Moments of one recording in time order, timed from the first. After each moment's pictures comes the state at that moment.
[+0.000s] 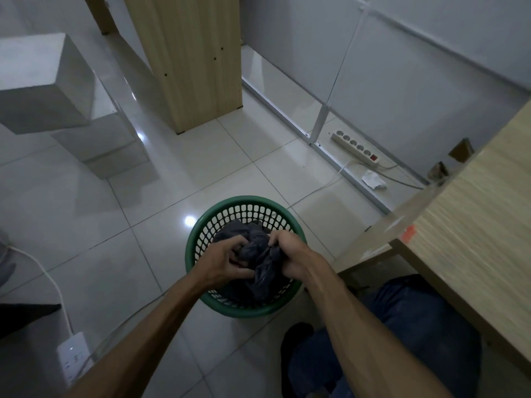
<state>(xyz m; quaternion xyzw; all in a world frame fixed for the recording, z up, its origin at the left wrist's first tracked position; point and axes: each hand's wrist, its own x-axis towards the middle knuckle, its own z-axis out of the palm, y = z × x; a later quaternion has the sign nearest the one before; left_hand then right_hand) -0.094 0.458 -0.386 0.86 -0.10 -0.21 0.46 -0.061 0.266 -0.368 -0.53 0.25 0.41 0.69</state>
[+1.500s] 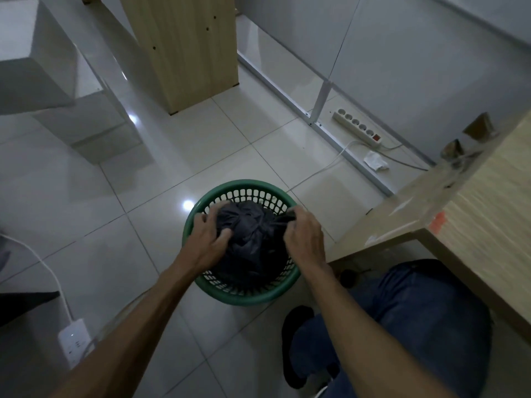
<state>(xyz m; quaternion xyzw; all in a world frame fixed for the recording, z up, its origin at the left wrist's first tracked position) -0.085 0.472 -0.407 0.90 0.02 -0.13 0.42 -0.077 0.244 -0.385 -0.95 0.10 0.05 0.30</state>
